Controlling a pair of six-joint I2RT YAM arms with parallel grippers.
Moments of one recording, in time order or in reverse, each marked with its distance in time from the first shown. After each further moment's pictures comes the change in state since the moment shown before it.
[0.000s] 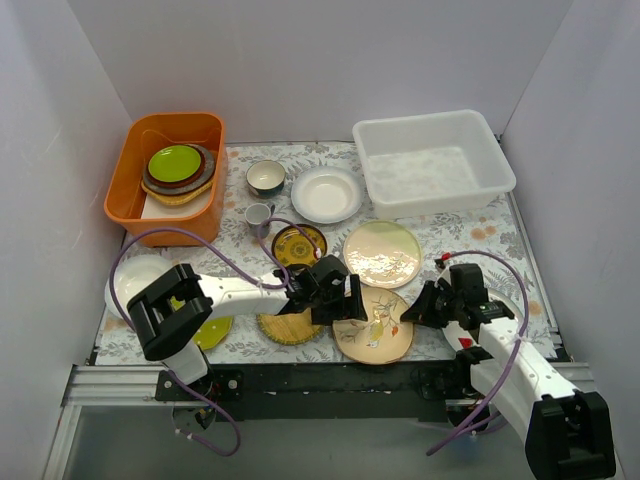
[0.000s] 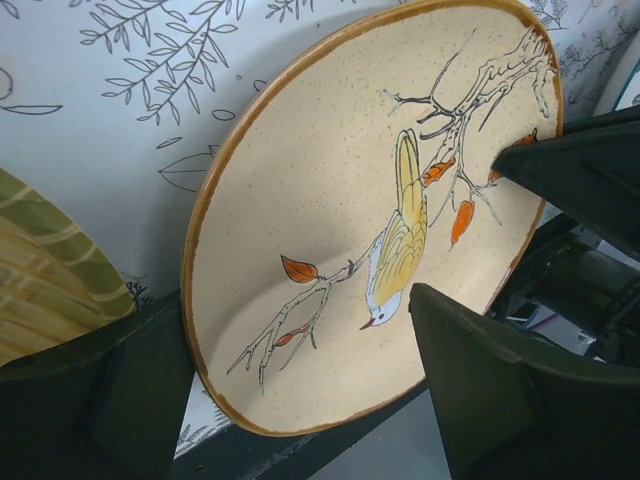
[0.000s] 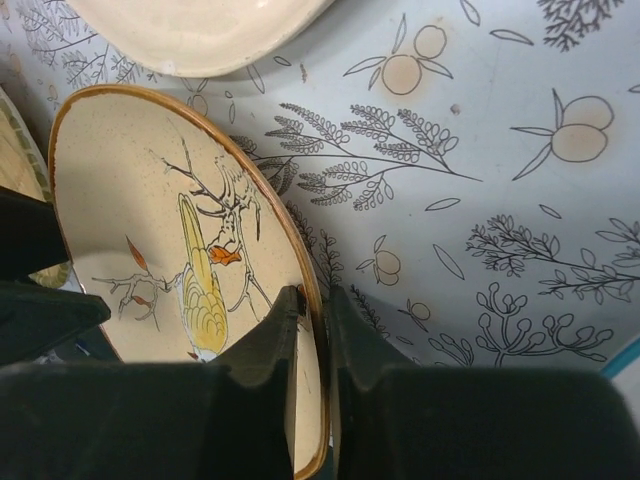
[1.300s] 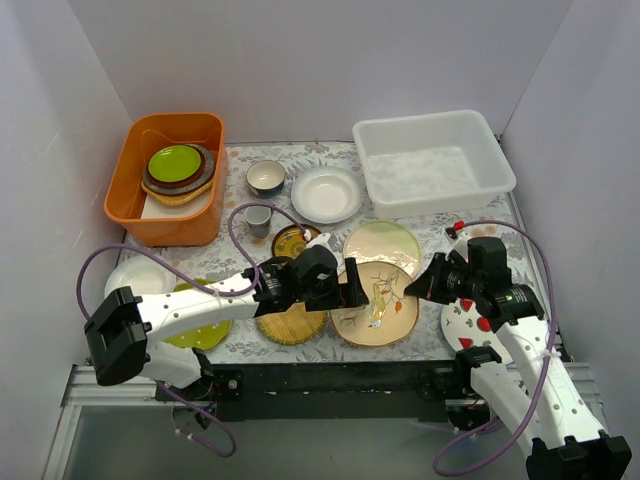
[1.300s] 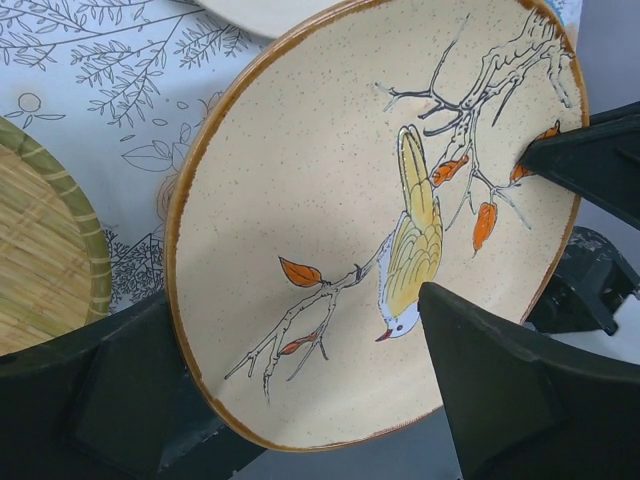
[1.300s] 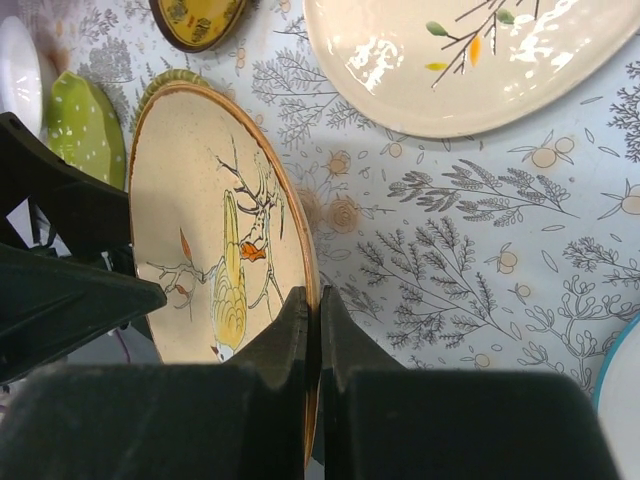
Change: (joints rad) left arm -0.035 -0.252 0.073 -0.176 -0.140 0.021; right arm 0.007 -0.127 0.364 -0.296 -0.052 -0.032
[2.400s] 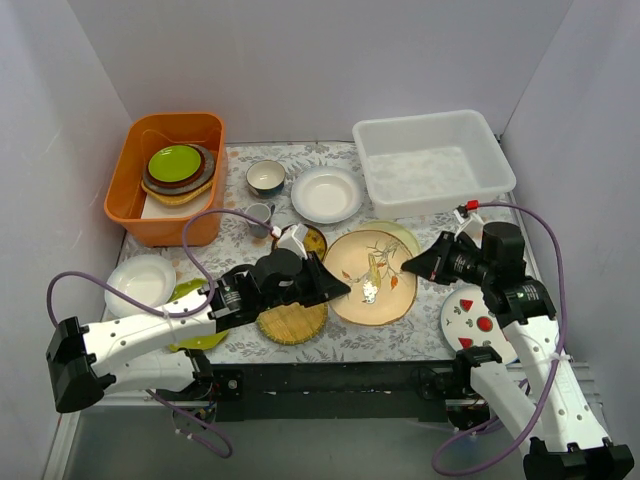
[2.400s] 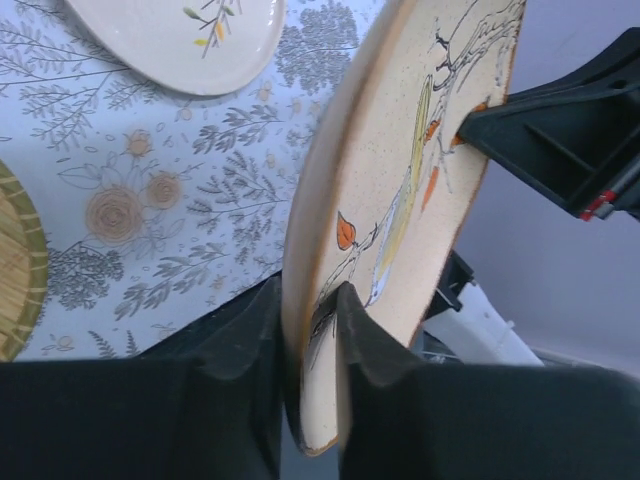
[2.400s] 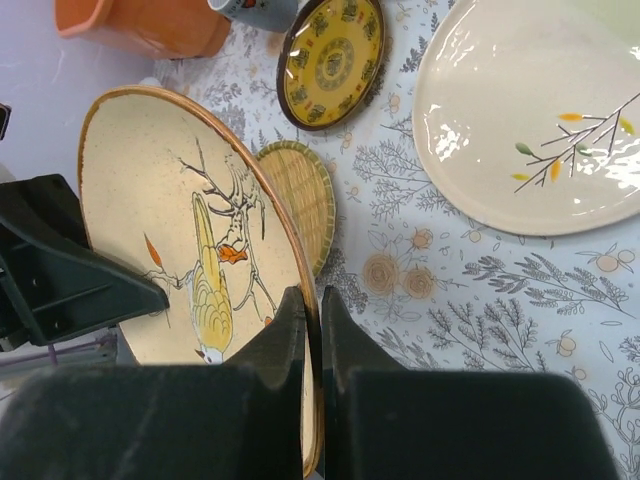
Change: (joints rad) left arm -0.010 -0.283 -0.104 0.084 -0.090 -0.101; right arm -0.016 0.011 0.131 0.106 -0.110 0.068
